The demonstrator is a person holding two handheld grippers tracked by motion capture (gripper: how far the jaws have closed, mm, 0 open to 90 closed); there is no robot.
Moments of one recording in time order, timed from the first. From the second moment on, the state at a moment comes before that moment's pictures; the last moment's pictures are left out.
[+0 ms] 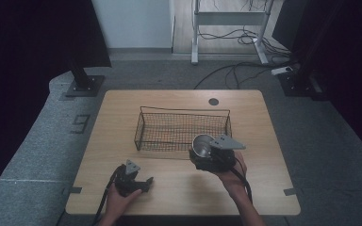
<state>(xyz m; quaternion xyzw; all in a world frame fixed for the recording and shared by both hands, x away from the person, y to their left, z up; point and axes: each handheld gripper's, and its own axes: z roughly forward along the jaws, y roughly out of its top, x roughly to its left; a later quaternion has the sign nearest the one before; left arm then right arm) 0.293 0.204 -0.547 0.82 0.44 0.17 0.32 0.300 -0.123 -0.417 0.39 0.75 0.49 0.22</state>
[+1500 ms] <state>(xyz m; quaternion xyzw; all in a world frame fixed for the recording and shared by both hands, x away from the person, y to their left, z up) 0.293 0.203 -0.547 0.82 0.44 0.17 0.32 0.339 -0.128 -0.389 0.41 0.74 0.48 0.23</state>
